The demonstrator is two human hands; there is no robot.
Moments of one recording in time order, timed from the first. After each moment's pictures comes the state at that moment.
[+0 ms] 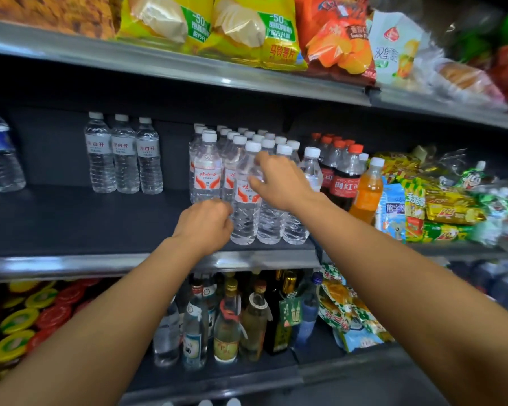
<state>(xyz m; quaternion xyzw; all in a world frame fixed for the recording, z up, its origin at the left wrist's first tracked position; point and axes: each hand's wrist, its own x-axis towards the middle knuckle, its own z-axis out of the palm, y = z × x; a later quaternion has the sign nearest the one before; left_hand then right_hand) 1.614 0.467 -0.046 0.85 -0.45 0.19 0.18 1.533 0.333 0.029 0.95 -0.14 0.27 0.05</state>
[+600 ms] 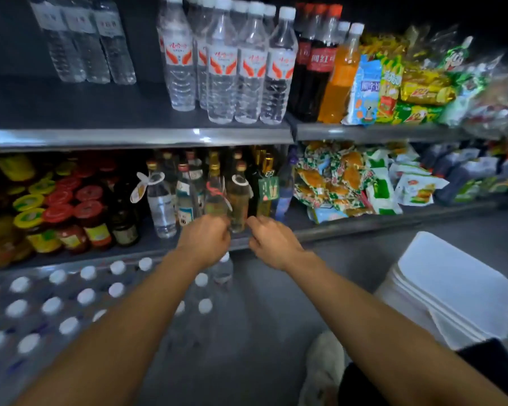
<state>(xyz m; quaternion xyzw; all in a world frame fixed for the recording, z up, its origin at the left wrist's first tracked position) 1.463 0.537 -0.226 0.87 -0.48 0.00 0.13 1.350 0.415 -0.226 0.99 -0.16 0.04 -0.02</state>
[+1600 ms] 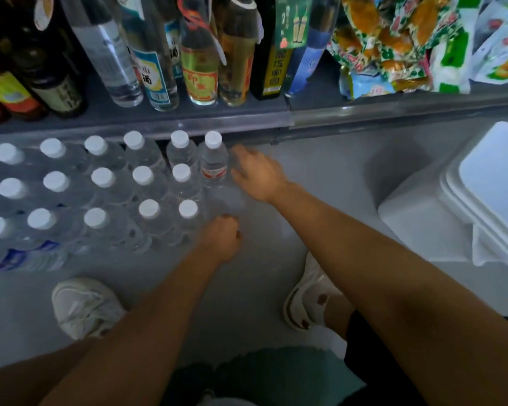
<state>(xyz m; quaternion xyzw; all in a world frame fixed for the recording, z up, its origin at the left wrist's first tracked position) 1.393 0.529 -0.474 0.86 -0.42 -0.28 0.10 1.384 0.387 -0.409 0.96 -0.20 -0.07 -0.17</state>
